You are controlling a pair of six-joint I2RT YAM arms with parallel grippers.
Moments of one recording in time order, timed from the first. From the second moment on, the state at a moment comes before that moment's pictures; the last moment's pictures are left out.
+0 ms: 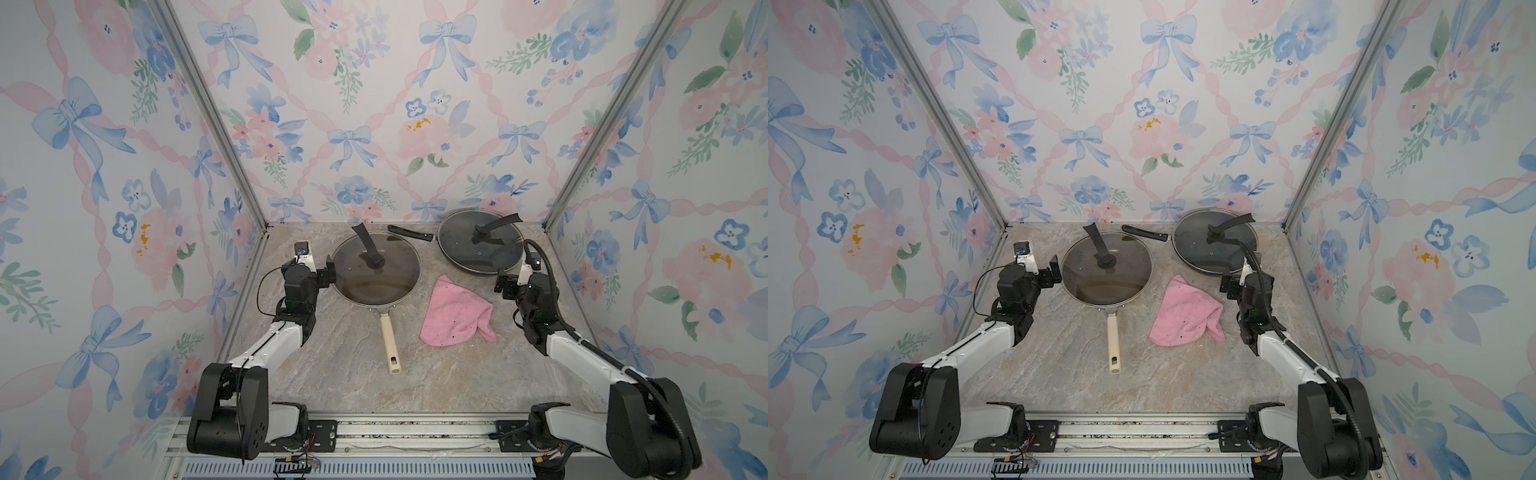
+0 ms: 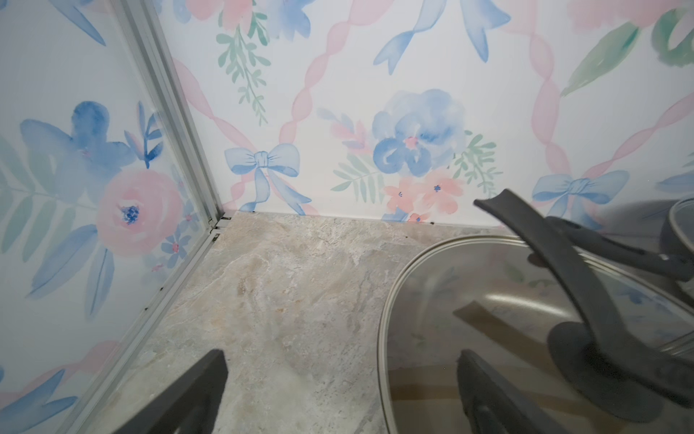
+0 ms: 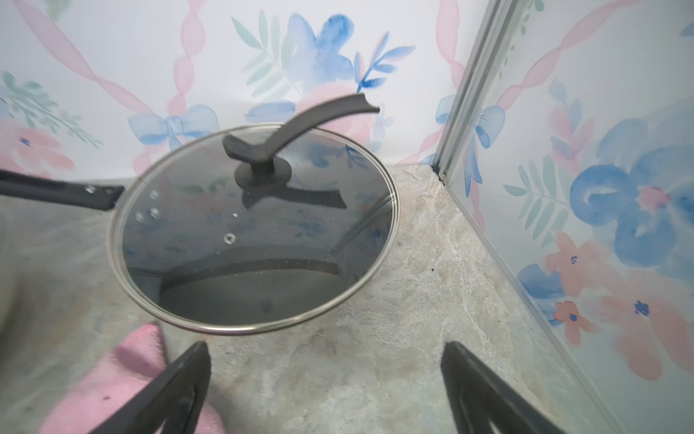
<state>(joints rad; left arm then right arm) -0.12 1.29 0.64 0.45 -0.20 -0.06 0.13 1.21 0.58 0.33 0.24 0.06</state>
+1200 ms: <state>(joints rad) -0.45 0.99 0.91 -0.17 -0.46 -0.61 0.64 1.77 1.30 0.20 0.11 0.34</state>
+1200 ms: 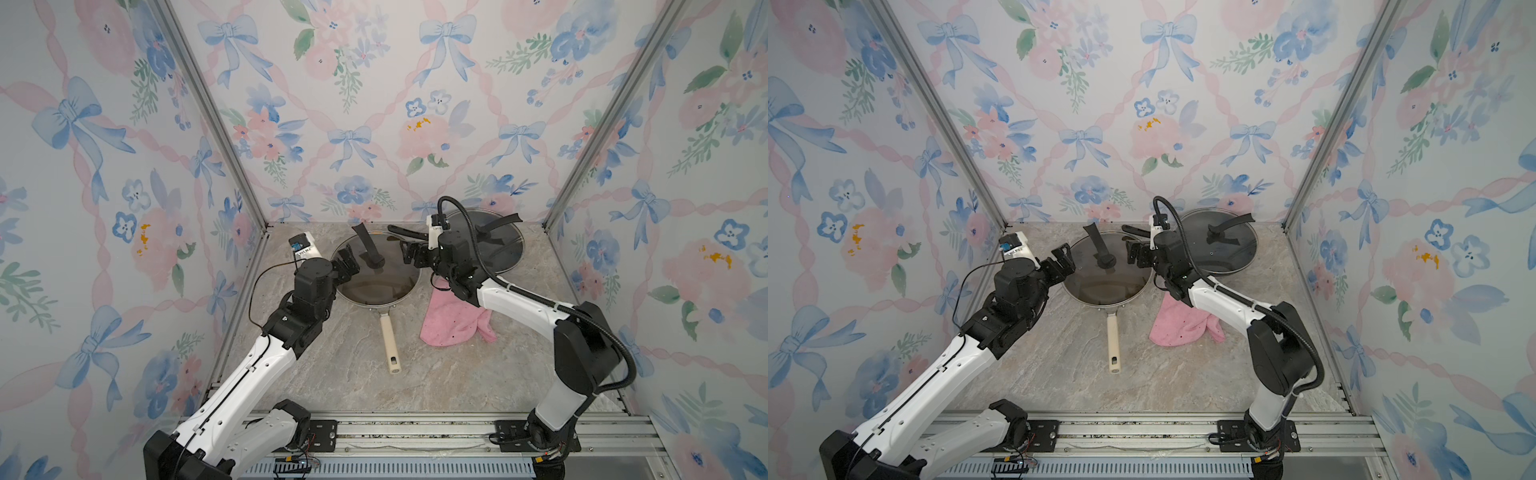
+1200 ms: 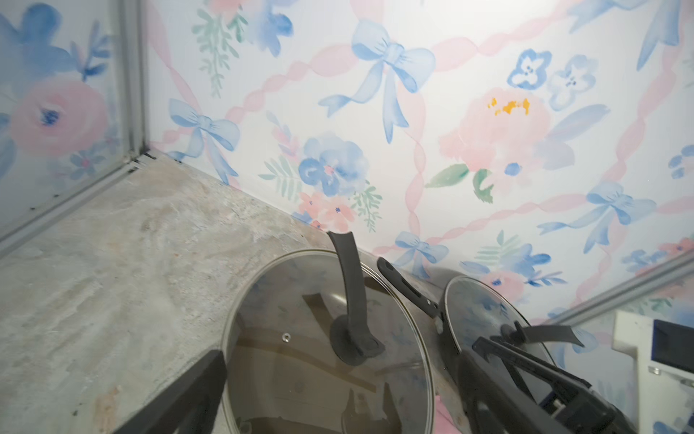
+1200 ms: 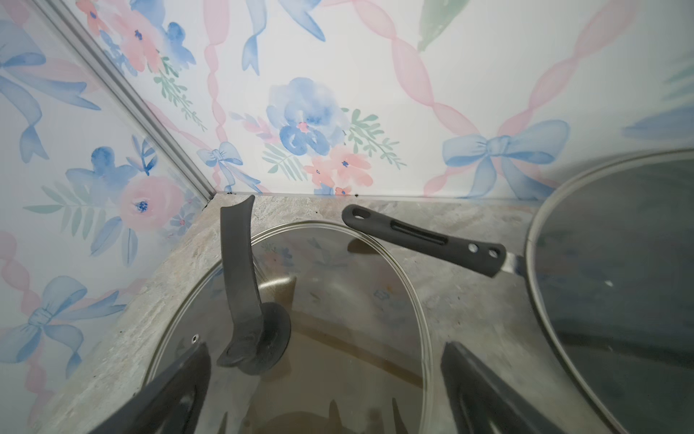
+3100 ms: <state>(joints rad) -0.34 0.76 0.77 -0.26 -0.49 -0.59 0.79 2.34 1.66 0.54 0.20 -0.02</state>
